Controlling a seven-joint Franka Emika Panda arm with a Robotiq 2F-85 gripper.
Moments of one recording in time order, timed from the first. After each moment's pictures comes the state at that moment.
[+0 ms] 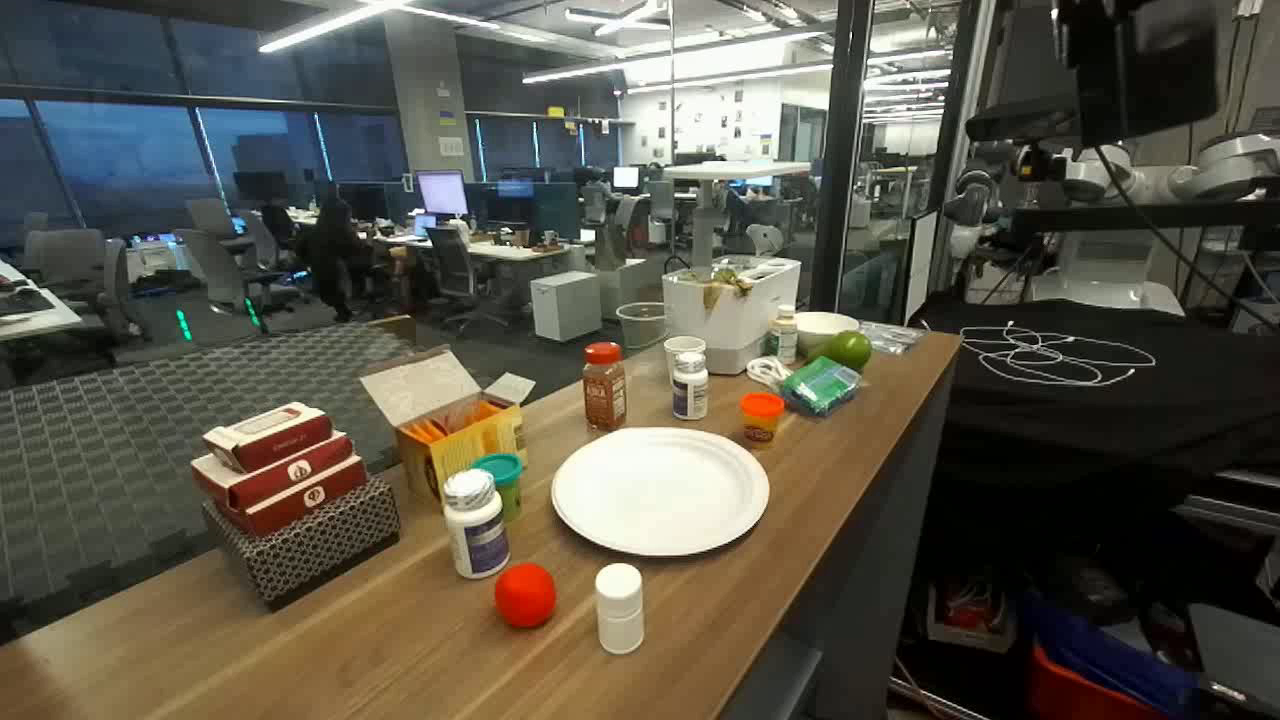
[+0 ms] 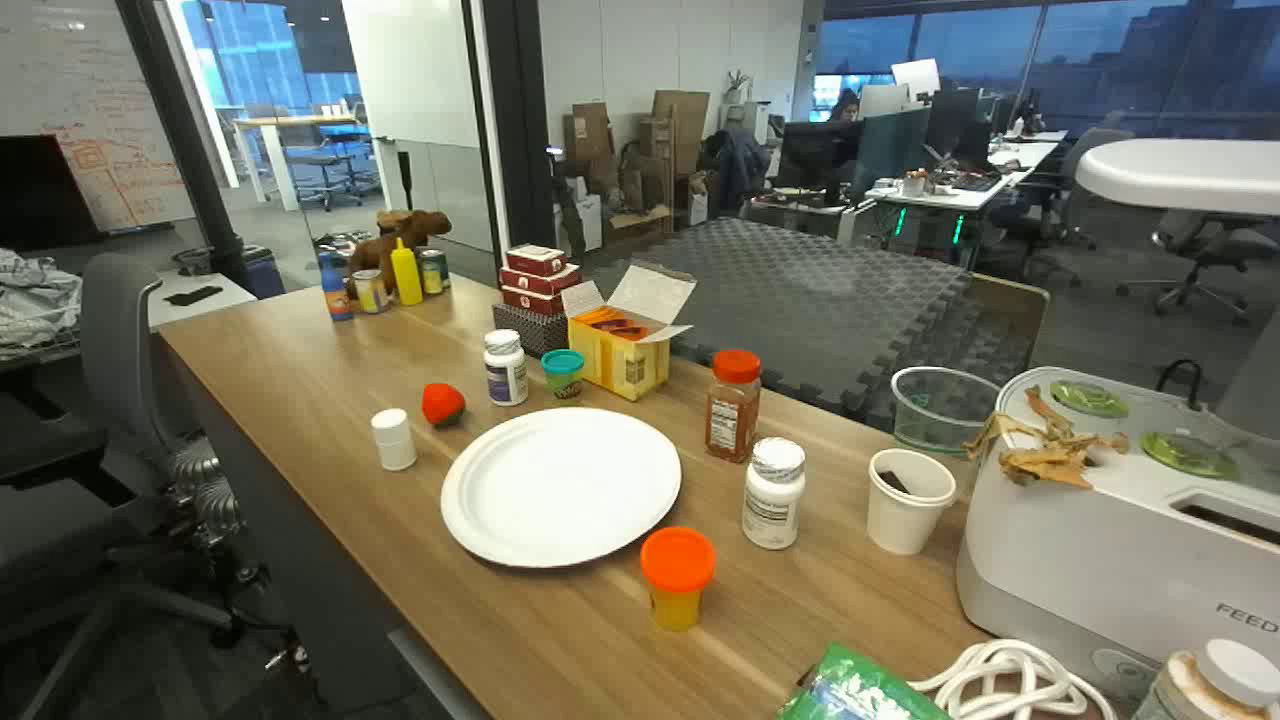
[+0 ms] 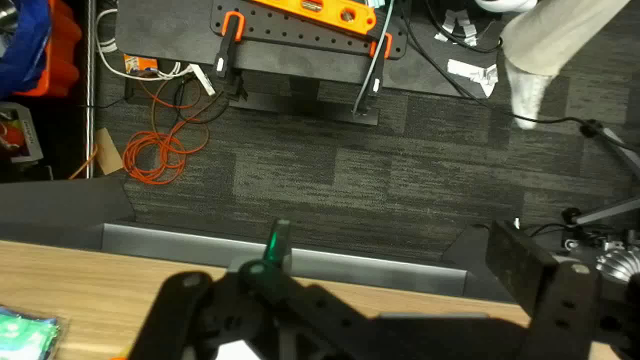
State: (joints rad) arm 0.10 -0.34 0.09 -2.07 0.05 1.47 0.02
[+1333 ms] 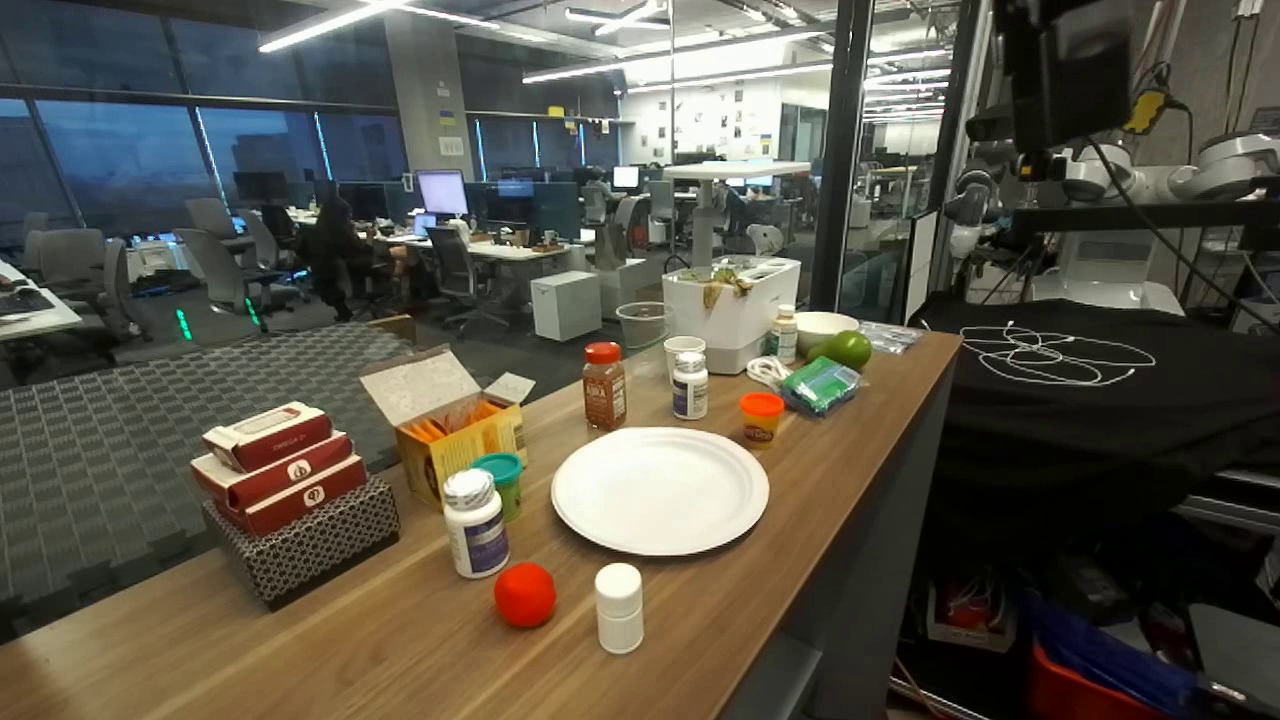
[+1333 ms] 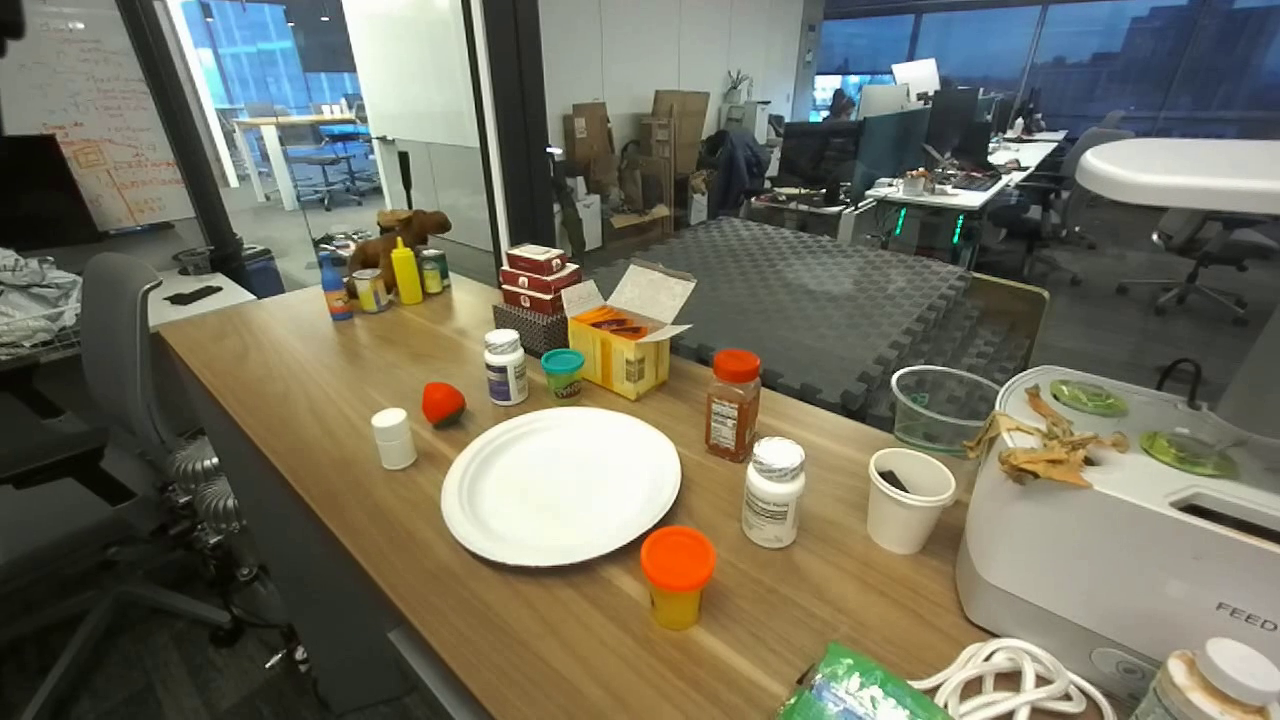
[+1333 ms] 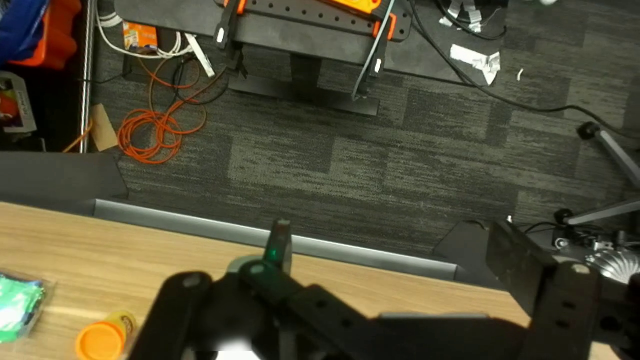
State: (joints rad) arm 0.10 -0.28 0.10 -2.02 0.04 1.50 -0.02
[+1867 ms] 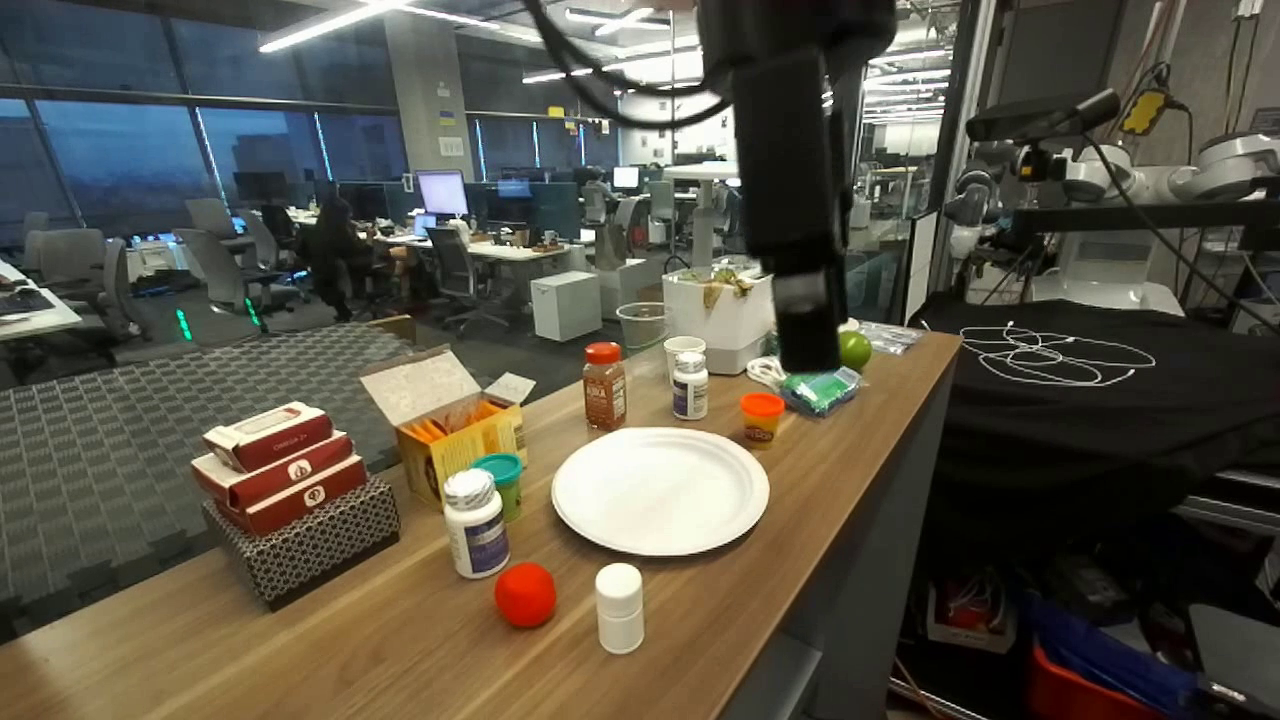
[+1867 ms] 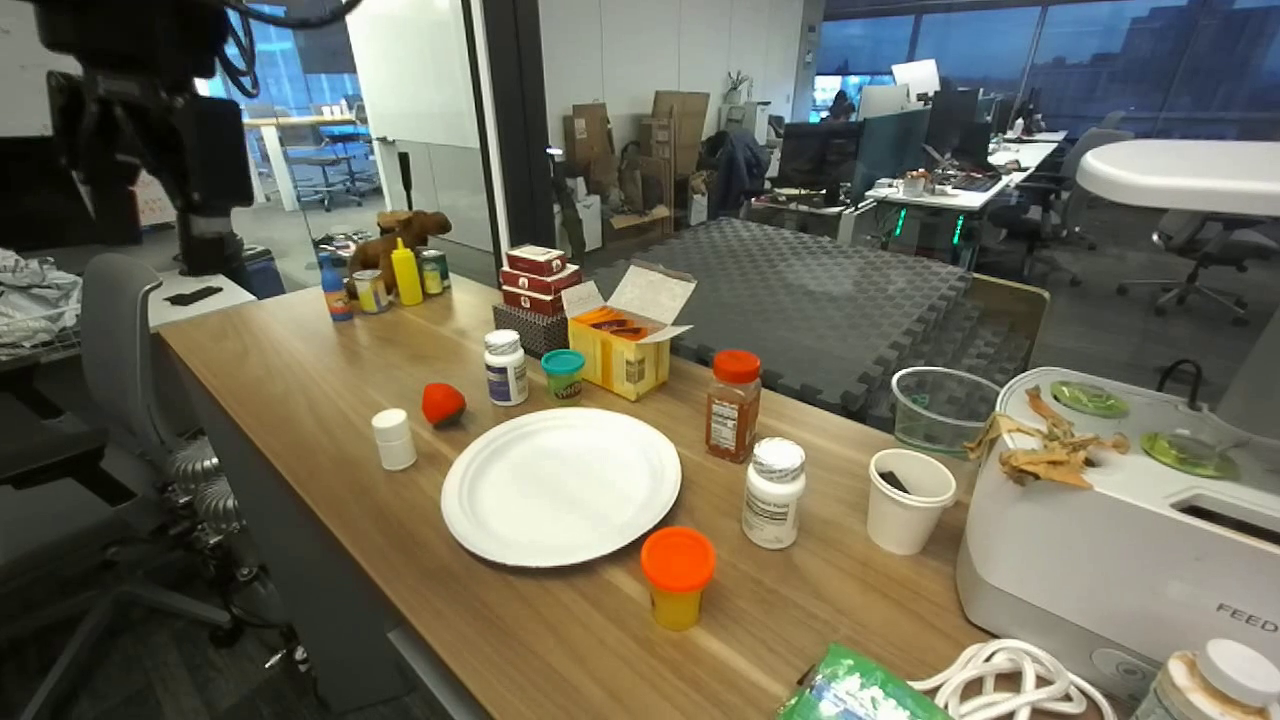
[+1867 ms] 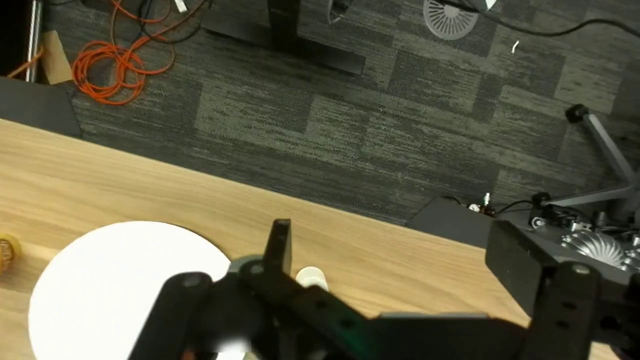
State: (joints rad) arm 0.15 -0.06 0.15 -2.00 0.07 1.76 -0.03
